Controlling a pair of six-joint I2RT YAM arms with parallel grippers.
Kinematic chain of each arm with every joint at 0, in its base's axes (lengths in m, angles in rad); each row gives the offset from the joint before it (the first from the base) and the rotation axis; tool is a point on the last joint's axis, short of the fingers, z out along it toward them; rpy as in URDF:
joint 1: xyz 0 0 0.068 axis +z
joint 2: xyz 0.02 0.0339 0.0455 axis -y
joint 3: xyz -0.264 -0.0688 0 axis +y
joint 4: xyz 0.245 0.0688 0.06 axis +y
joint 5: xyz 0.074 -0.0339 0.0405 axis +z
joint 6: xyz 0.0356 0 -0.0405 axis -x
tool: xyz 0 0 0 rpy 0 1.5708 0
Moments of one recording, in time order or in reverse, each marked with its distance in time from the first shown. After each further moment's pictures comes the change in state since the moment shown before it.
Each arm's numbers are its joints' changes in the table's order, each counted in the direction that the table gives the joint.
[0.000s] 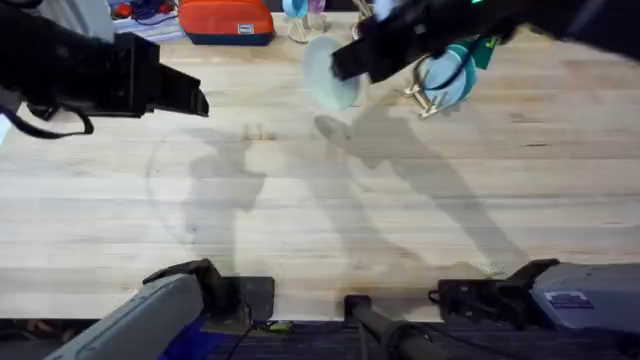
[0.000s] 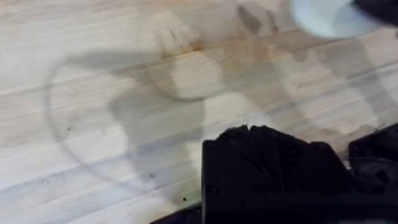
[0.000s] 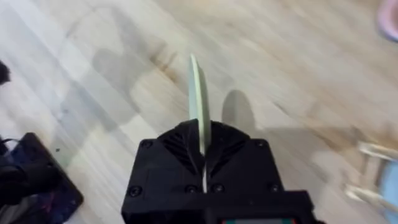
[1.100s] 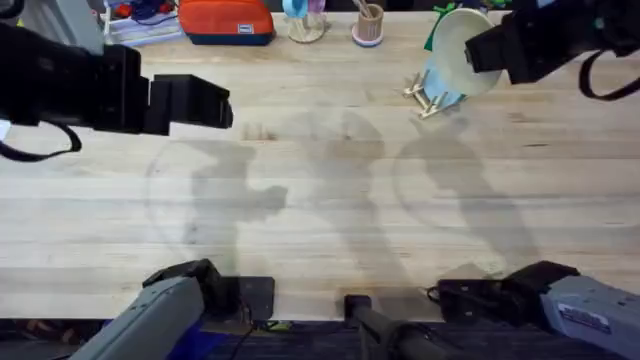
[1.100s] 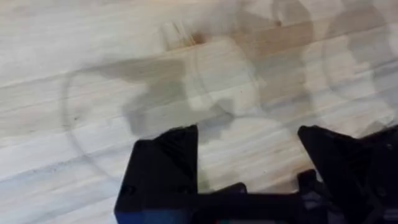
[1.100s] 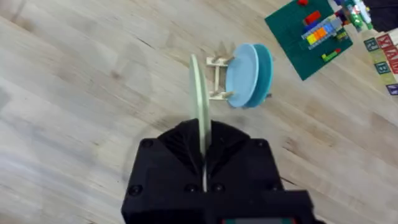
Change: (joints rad) left arm 0.000 0.070 0.000 0.037 0.033 -0.003; right arm -0.172 0.326 0.000 0.339 -0.403 0.224
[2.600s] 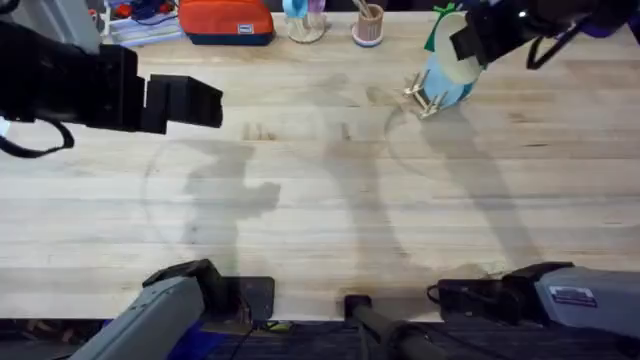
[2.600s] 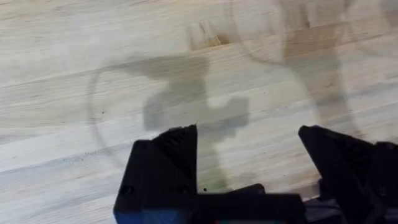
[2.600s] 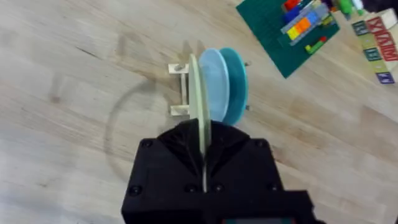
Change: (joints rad) left arm 0.000 0.000 0.000 -0.034 0.093 0.000; right arm -0.108 -0.245 0.000 -0.158 -0.061 0.038
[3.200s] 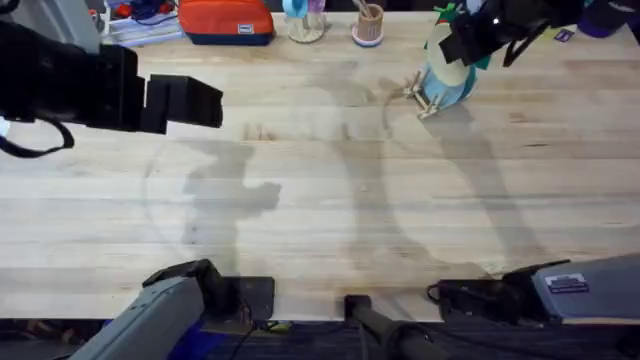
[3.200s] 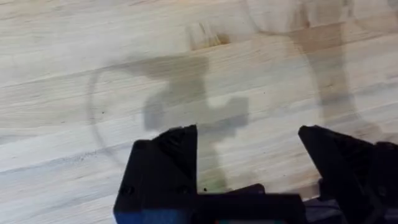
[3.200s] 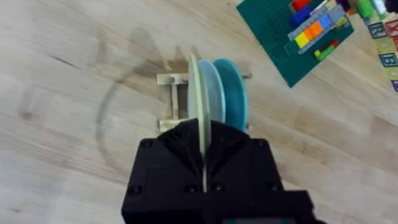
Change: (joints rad) left arm 0.000 0.000 0.000 0.000 0.000 0.000; right arm -0.052 -0.145 0.000 -0.099 0.026 0.046
